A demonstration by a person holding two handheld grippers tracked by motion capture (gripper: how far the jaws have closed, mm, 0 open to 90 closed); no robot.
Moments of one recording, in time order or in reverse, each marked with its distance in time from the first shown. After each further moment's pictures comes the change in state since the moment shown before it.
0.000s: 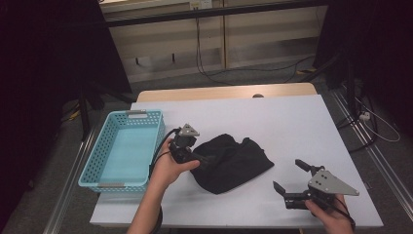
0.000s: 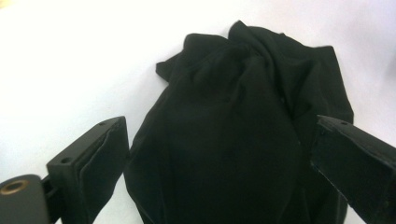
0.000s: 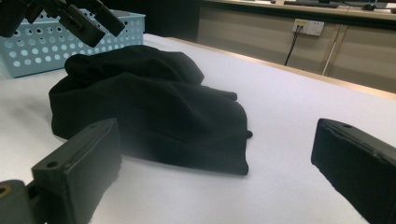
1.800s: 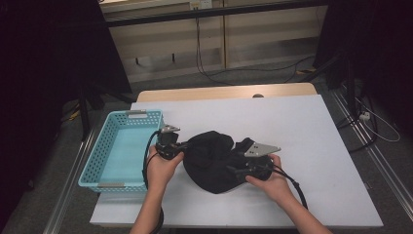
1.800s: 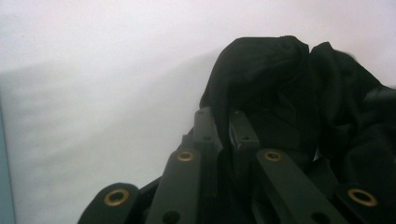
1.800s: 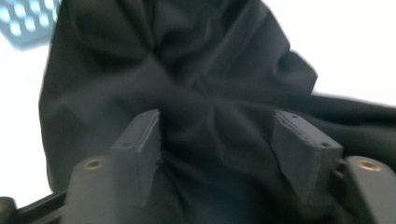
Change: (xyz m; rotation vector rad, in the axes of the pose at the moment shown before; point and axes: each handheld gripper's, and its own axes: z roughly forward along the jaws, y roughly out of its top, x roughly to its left) left arm 0.035 -0.025 -0.007 -0.054 0.152 -0.260; right arm 0.036 0.023 0.142 0.325 0.233 0.030
